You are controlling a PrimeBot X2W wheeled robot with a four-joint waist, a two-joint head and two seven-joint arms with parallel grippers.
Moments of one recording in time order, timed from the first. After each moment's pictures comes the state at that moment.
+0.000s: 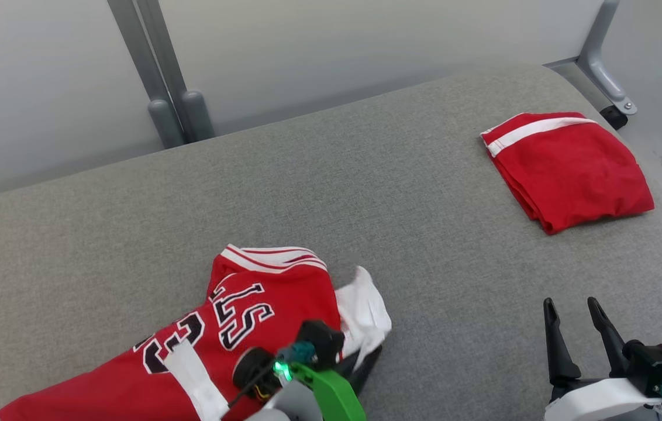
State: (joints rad) left arm -0.40 0.19 -1.03 0.37 -0.75 0.04 0.02; right arm 0.10 -0.06 -0.06 0.16 0.17 0.13 -0.26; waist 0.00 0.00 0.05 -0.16
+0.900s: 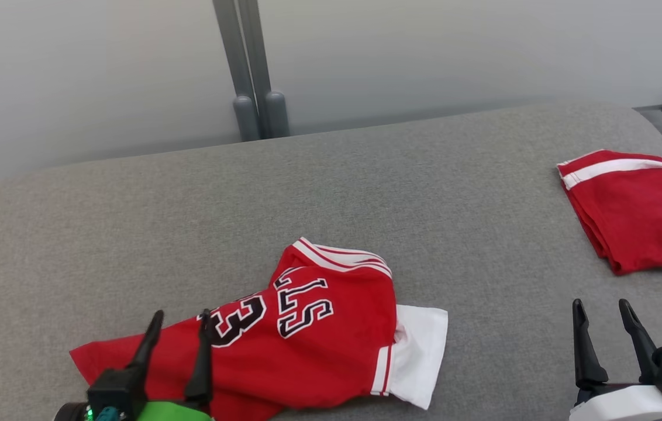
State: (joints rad) left arm 0.00 0.36 -0.52 0.05 -0.56 0.26 -0.26; right arm 0.14 -0.07 -0.12 0.10 0.15 0.13 -0.26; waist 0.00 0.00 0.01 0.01
